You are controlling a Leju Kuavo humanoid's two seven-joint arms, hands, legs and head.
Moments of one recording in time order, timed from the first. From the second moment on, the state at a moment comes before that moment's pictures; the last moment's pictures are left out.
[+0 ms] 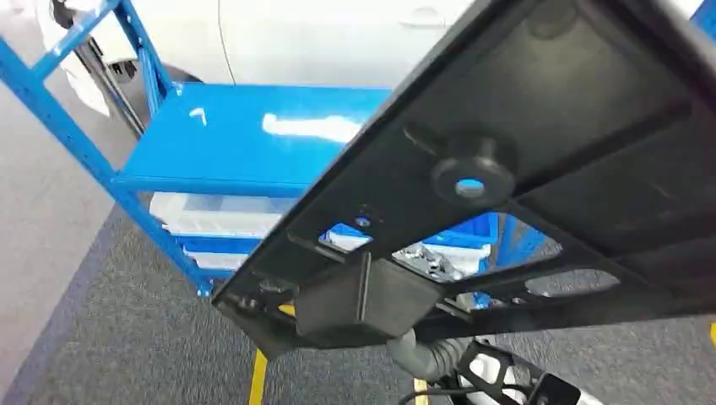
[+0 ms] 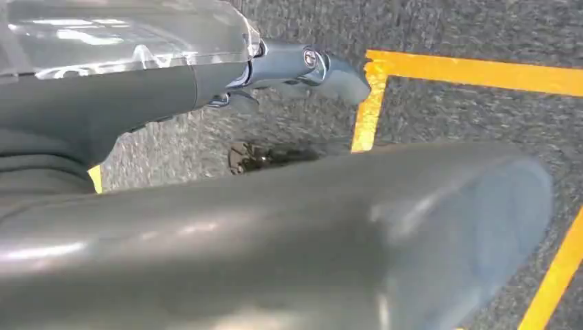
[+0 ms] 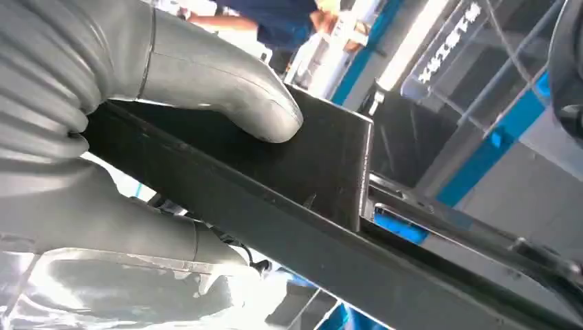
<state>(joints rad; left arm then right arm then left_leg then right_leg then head) -0.09 -0.06 1.15 -0.22 -0.79 -0.17 -0.39 -0.19 0.03 0.54 -1.91 -0.07 0.33 -0.67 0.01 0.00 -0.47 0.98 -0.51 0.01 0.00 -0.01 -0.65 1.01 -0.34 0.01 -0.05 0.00</state>
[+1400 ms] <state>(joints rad) -0.10 -0.08 1.14 -0.22 -0.83 -0.15 -0.37 -0.16 0.00 0.47 -1.94 -0.08 0.33 -0.67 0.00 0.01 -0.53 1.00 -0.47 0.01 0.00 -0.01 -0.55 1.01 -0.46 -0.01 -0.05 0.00</state>
